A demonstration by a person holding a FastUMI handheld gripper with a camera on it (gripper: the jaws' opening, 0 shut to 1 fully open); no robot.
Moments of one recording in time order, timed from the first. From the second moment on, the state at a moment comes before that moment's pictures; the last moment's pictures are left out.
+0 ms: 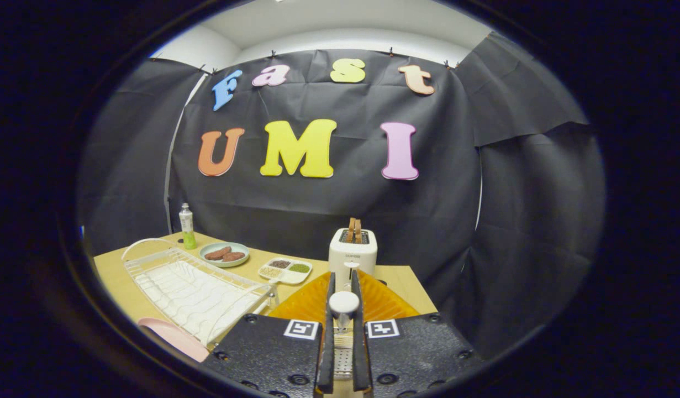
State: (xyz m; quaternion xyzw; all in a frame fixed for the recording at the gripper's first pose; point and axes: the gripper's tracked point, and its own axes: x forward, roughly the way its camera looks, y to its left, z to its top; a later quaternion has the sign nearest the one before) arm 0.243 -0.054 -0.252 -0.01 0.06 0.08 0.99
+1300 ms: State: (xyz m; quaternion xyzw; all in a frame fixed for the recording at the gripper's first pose) arm 0.076 0.235 -0.367 -0.01 0.16 0.07 0.98
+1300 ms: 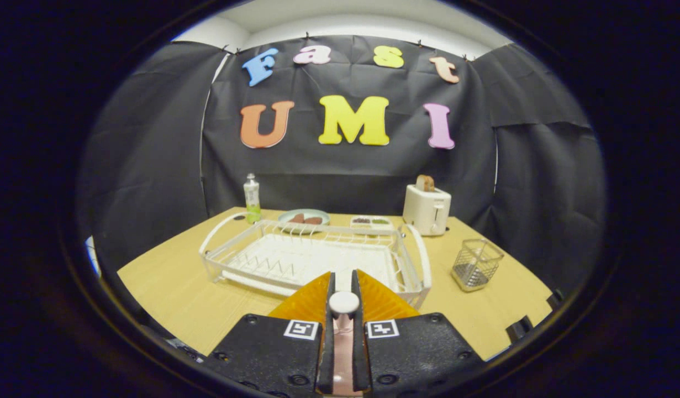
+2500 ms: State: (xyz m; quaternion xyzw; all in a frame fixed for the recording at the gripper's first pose) arm 0.050 0.169 -0.274 0.02 0.17 -0.02 0.99
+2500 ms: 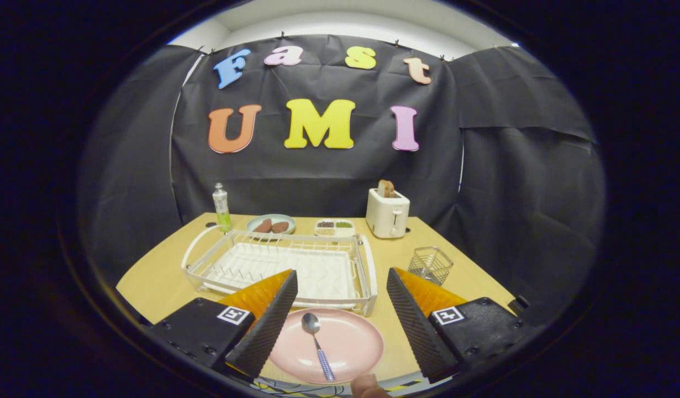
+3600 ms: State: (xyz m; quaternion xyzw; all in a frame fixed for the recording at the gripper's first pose) arm 0.026 0.143 -0.062 0.01 0.08 0.05 1.00
